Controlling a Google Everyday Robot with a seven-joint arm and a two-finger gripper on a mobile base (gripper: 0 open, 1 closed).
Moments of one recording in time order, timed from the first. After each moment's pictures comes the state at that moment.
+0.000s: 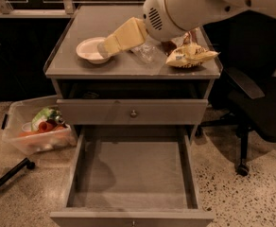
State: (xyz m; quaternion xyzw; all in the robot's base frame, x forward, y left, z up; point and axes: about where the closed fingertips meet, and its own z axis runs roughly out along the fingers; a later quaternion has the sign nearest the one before) arm 0.564 -0.012 1.011 -0.32 0.84 0.16 0.41
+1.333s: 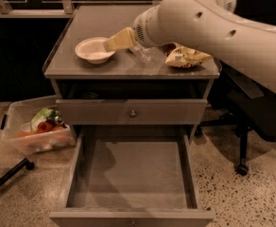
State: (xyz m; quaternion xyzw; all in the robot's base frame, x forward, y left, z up) arm 0.680 -0.019 0.956 -0.23 0.84 0.10 0.48
